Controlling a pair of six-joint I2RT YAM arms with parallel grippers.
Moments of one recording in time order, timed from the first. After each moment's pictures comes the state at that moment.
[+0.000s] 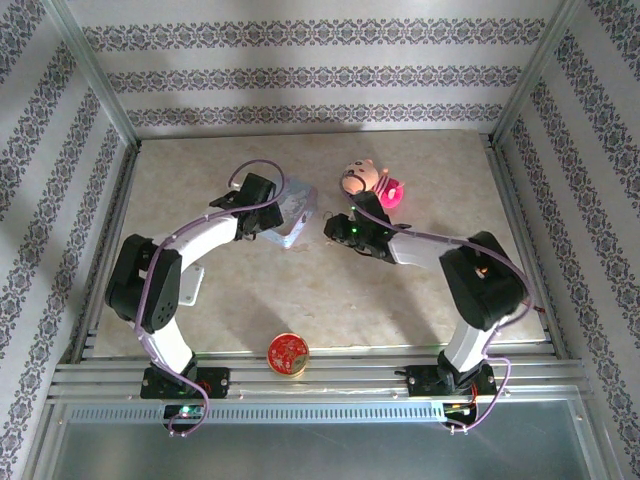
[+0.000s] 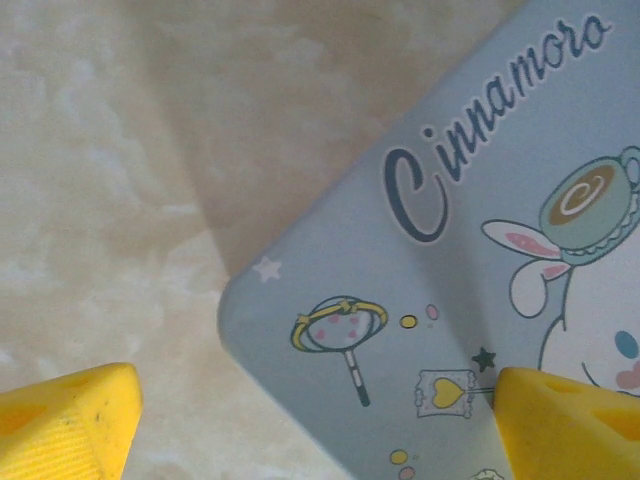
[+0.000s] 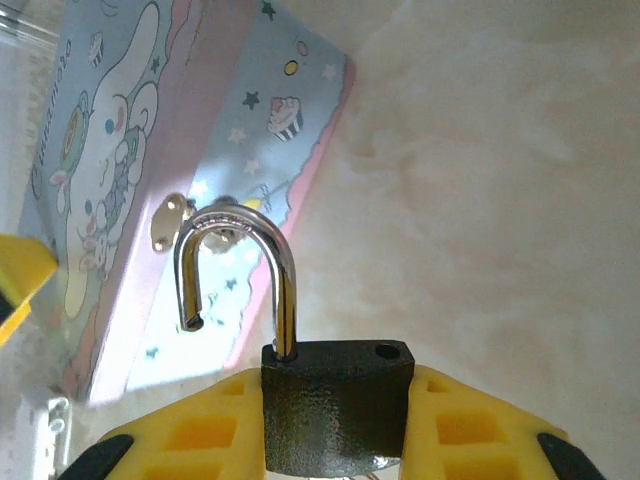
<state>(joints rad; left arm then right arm) -0.38 1.72 1.16 -0.47 -0.22 -0.69 0.53 1.71 0.92 0.04 -0.21 0.82</state>
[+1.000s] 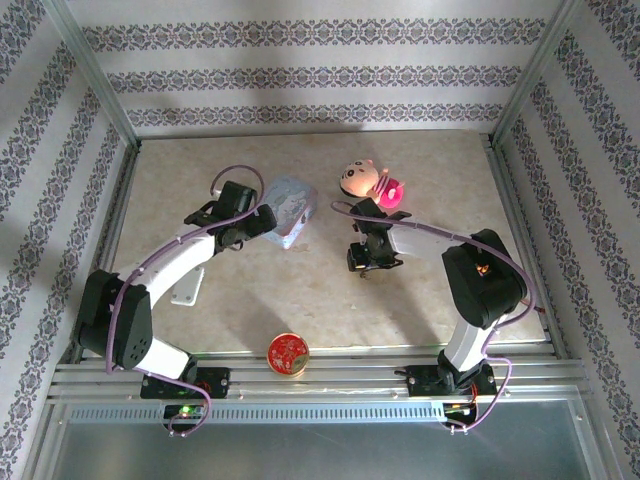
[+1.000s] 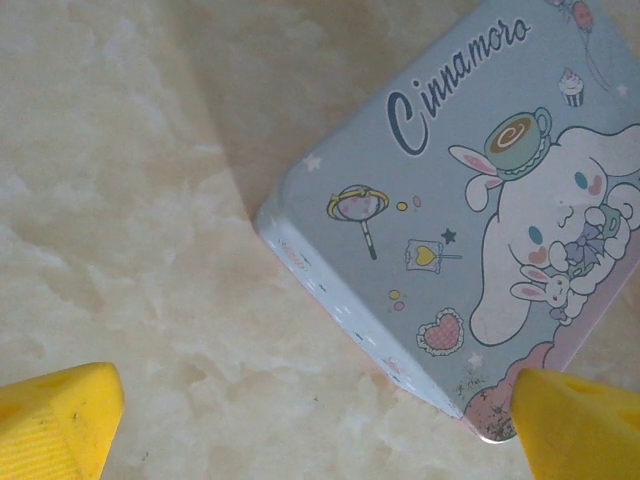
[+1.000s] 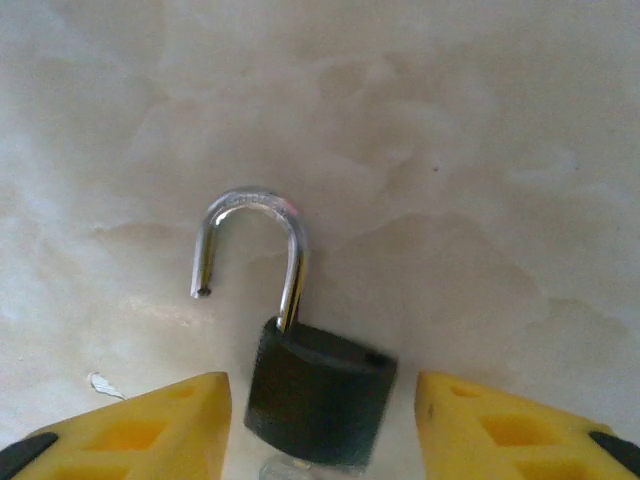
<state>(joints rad) -0.36 1.48 1.01 -0.48 -0.13 -0.75 0.51 1.75 1.05 -0.63 -0.07 0.38</state>
